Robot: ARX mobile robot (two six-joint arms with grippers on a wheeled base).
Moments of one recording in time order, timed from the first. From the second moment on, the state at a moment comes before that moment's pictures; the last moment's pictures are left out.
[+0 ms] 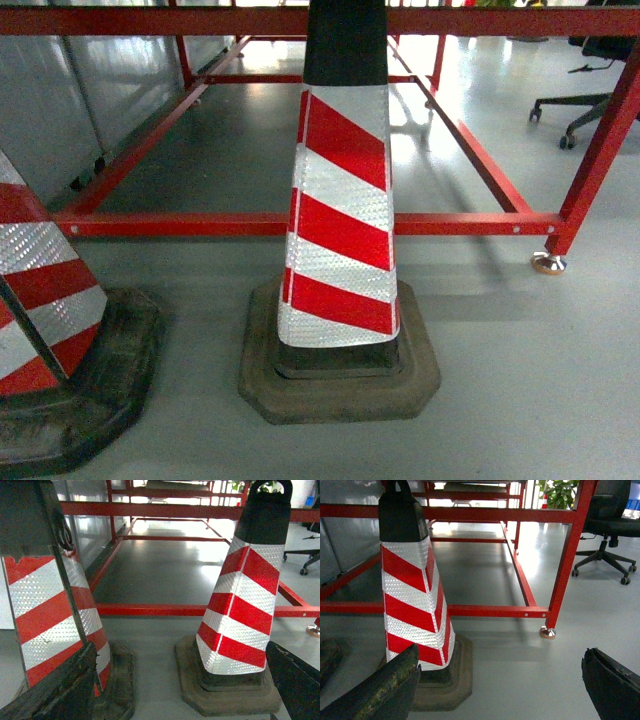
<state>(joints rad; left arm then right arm) 0.00 0.01 0.02 0.00 0.00 -0.01 0.00 0.01 0.01 0.00 0.00 0.01</state>
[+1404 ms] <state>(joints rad) 0.00 0.01 0.02 -0.01 0.00 -0.01 0.00 0.01 0.01 -0.01 0.00 0.01</state>
